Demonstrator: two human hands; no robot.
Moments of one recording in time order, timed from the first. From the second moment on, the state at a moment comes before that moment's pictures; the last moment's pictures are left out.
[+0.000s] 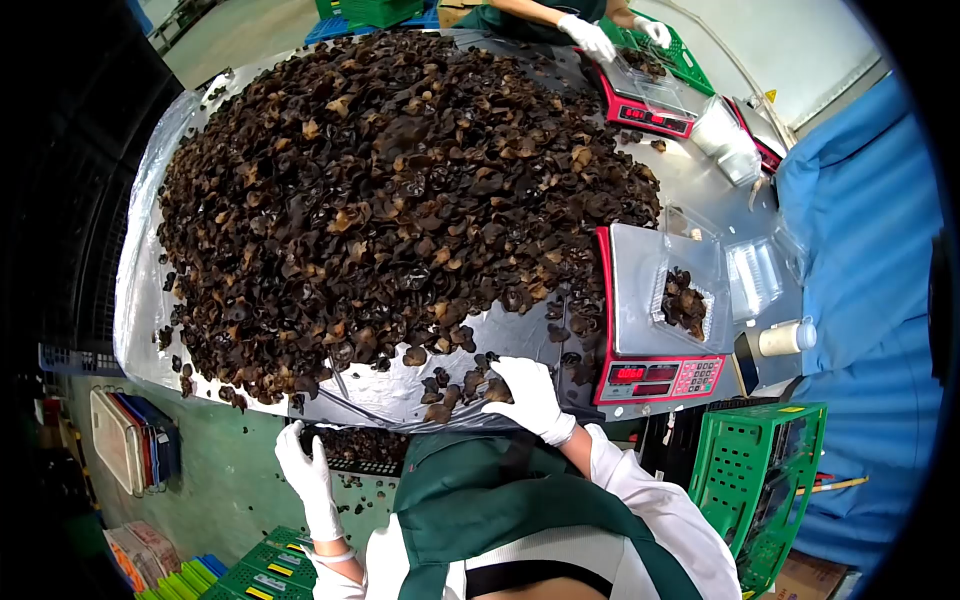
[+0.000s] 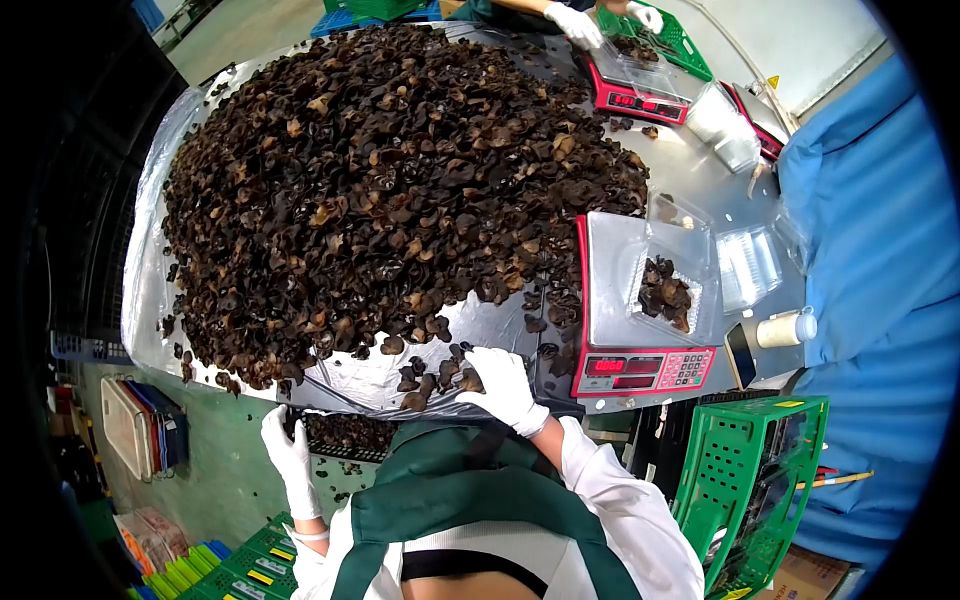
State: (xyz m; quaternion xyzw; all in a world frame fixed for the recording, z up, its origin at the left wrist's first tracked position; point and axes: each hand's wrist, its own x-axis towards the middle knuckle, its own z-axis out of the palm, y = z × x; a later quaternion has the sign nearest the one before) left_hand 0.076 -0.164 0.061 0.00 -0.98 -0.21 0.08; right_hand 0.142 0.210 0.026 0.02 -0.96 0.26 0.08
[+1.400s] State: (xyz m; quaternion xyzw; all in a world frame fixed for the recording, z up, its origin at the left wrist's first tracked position) left_hand 0.030 -0.017 0.040 0.13 -0.44 -0.79 -0.41; right_hand 0.096 0.282 0.058 -0.03 -0.91 0.40 0.01
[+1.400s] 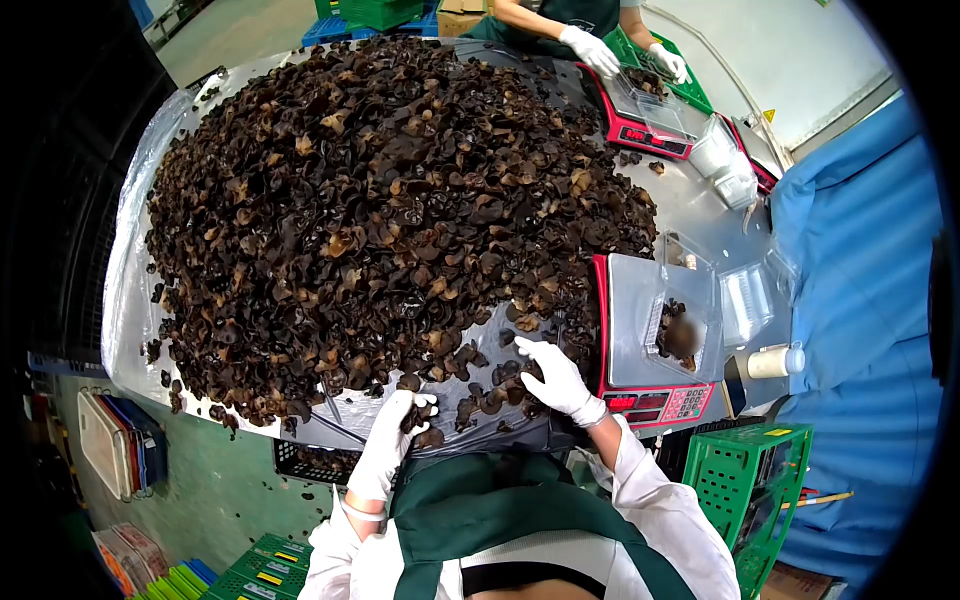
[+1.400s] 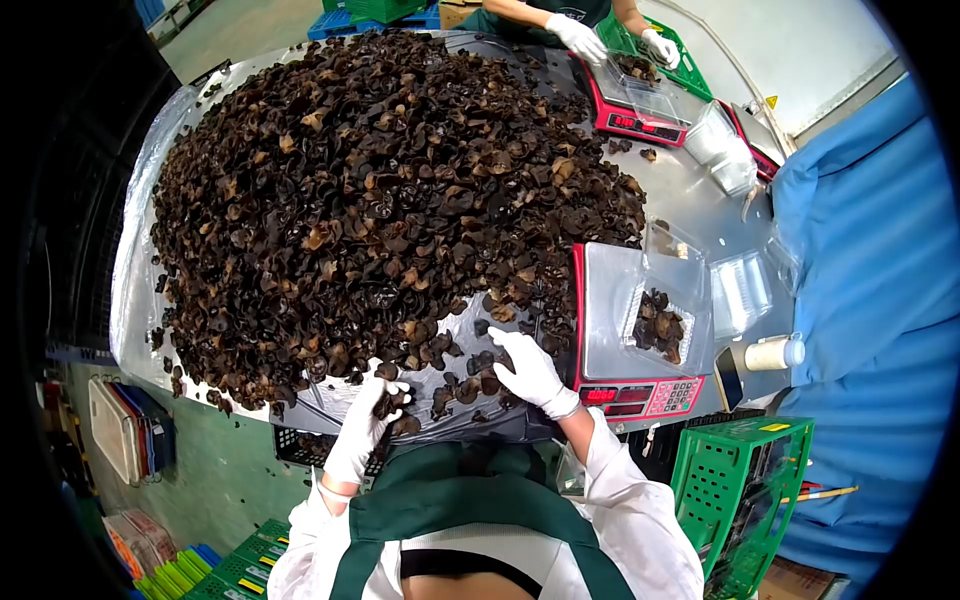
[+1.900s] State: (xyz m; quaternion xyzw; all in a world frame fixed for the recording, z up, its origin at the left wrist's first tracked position) left_hand 0.041 0.036 0.020 -0.43 -0.84 -0.32 -0.07; right_hand 0.099 0.236 0.019 0.00 -0.95 0.29 0.11
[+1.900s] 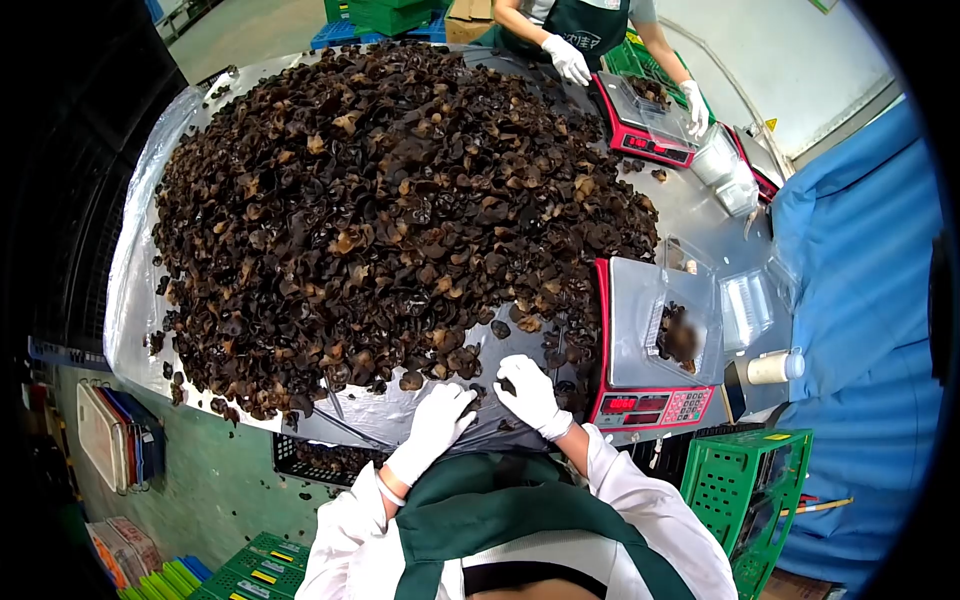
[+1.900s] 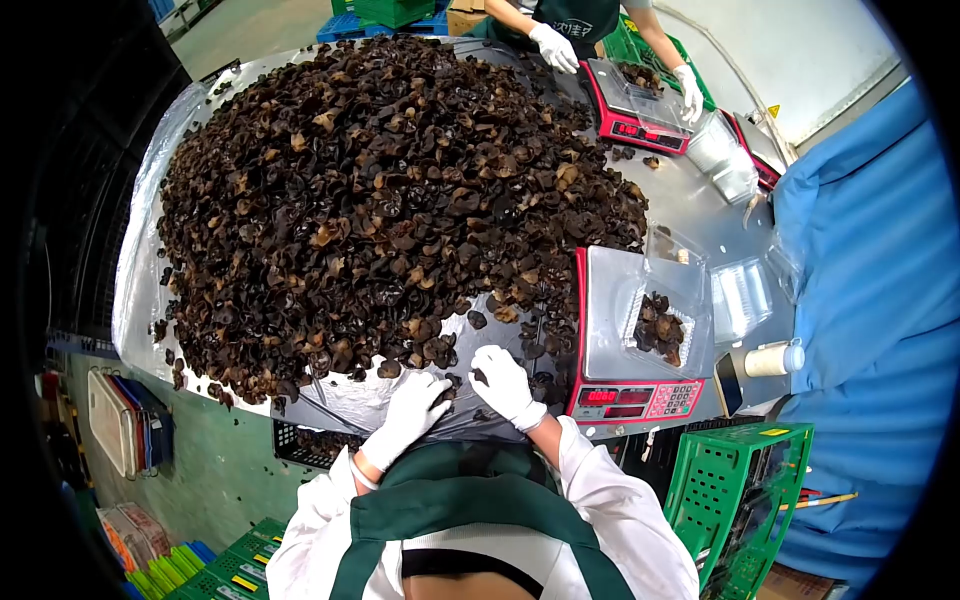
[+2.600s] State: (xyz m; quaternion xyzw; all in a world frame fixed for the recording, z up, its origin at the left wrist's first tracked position) left_hand 0.031 -0.009 0.065 0.13 -0.42 -0.81 -0.38; right_hand 0.049 0.234 0.017 -0.13 -0.57 0.80 -0.13
